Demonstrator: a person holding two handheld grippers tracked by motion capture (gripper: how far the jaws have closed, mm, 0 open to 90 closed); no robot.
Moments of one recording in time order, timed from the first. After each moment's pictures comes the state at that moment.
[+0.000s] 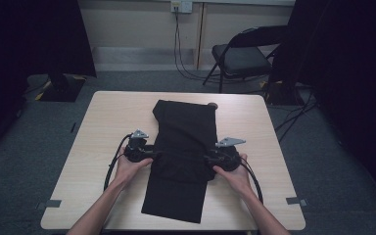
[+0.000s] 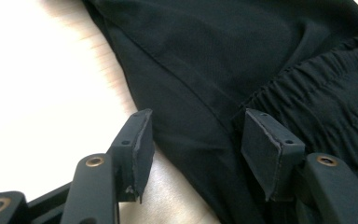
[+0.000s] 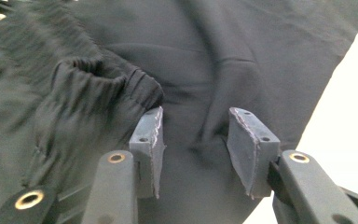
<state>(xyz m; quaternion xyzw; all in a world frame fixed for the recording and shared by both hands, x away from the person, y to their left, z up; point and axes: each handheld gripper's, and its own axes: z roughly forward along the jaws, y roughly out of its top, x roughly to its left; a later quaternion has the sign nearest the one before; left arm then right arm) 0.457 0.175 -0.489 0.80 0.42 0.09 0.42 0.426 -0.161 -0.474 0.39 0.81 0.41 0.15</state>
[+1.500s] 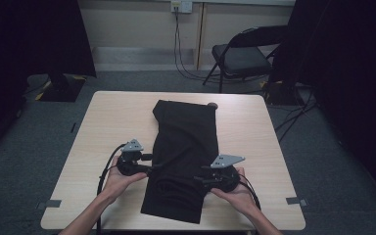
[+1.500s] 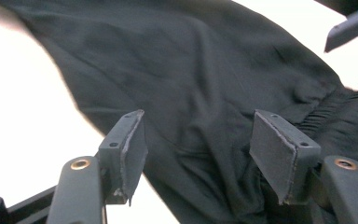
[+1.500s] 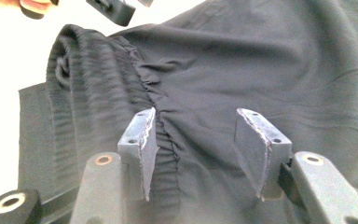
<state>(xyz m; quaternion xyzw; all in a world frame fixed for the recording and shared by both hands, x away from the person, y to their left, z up) 0.399 0.177 -0.469 0.83 0.33 0.06 0.45 0.360 -0.143 -0.455 0.28 0.85 0.44 0.10</state>
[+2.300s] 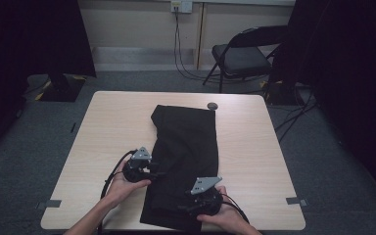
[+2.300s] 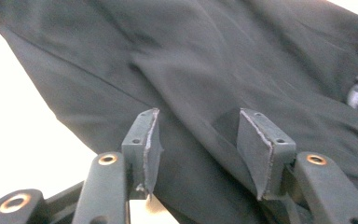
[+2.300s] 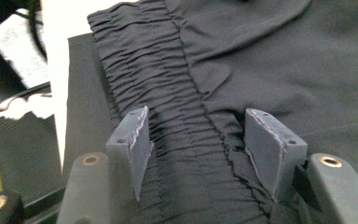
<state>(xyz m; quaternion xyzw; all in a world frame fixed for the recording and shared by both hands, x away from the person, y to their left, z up) 0.394 0.162 -0.482 0.86 0.31 0.07 0.40 0.314 -0.103 -0.492 0.21 0.89 0.41 0.03</state>
